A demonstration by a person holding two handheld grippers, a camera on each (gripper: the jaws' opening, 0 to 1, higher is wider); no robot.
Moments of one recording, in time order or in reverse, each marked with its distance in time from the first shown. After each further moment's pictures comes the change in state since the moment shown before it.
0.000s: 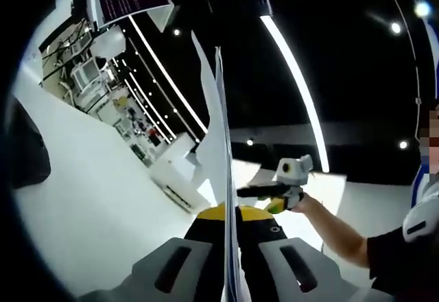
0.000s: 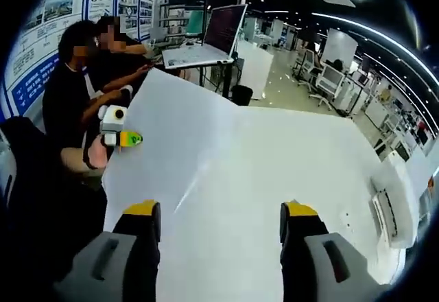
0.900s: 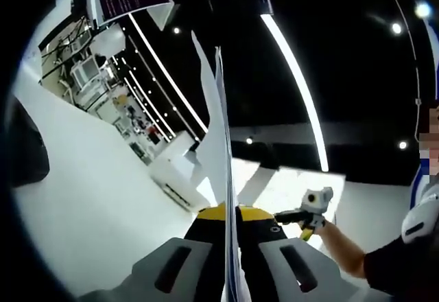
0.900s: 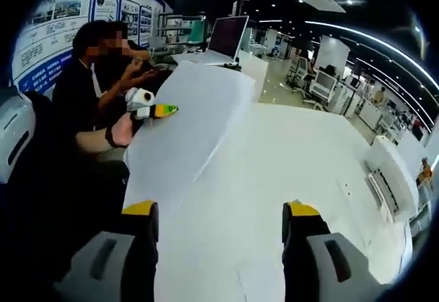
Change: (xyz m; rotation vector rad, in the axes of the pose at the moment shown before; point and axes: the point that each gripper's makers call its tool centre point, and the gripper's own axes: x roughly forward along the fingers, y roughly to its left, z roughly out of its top) left arm 0.000 -0.002 -0.002 -0.008 0.010 -0.004; right arm -0.062 0.049 -0.070 0.015 -0.081 -0.033
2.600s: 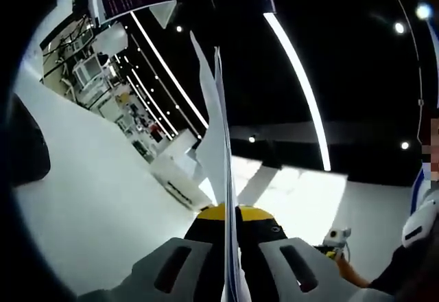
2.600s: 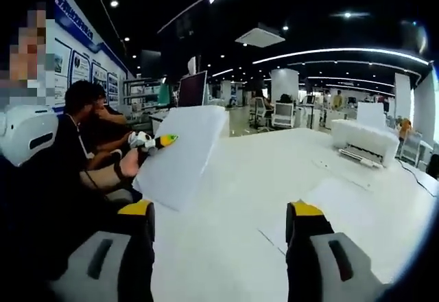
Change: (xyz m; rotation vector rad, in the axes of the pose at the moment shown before) left arm 0.000 0.003 -0.003 -0.005 0.010 0.017; right arm -0.075 0.039 -0.073 0.247 -0.416 -0.171
